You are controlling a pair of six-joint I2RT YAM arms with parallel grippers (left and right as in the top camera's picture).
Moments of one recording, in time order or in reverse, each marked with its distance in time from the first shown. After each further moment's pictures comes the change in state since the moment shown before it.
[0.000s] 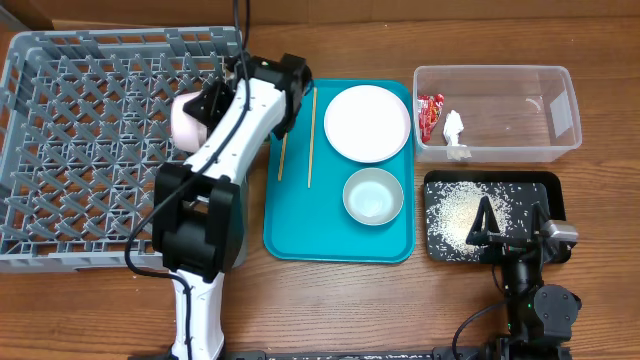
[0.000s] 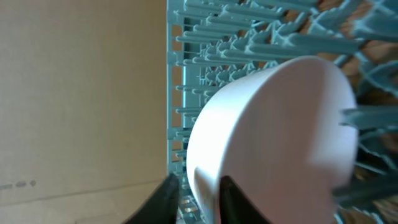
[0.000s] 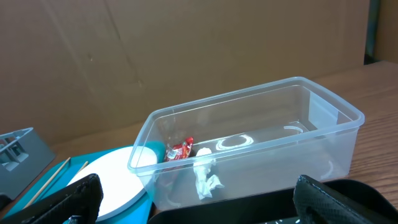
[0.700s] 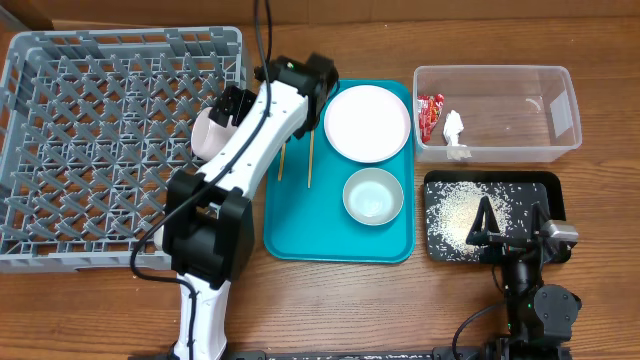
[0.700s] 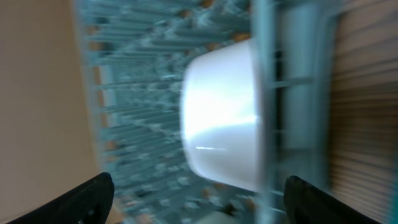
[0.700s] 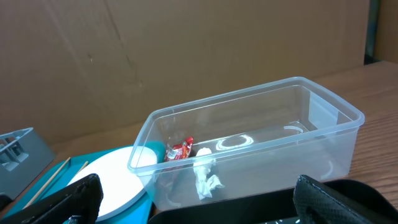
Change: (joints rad) left arm -0.079 -0.016 0.077 -0.030 0.354 -0.001; right arm 0.000 0.000 0.000 0.001 0.000 0.000
